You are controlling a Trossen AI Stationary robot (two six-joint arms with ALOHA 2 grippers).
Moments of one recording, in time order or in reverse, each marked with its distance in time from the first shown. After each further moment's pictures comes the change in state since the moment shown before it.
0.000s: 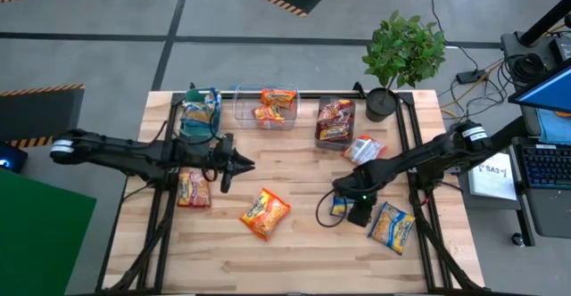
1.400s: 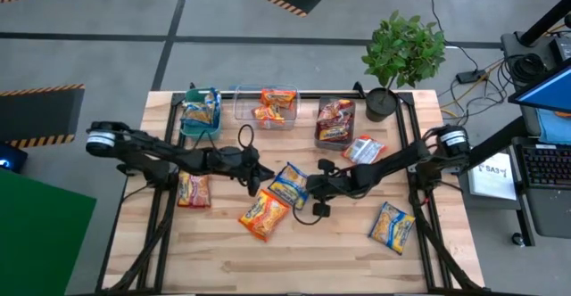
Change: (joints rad) left arm 0.000 0.523 0.002 0.418 0.003 -0.310; right arm -0.028 0.193 0.009 0.790 0.600 -0.458
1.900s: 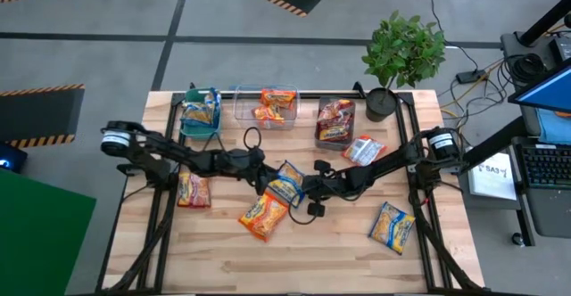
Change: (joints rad) left arm 0.001 0.139 0.037 0.071 -0.047 -0.055; right arm -0.014 0.141 -0.001 0.082 0.013 -0.005
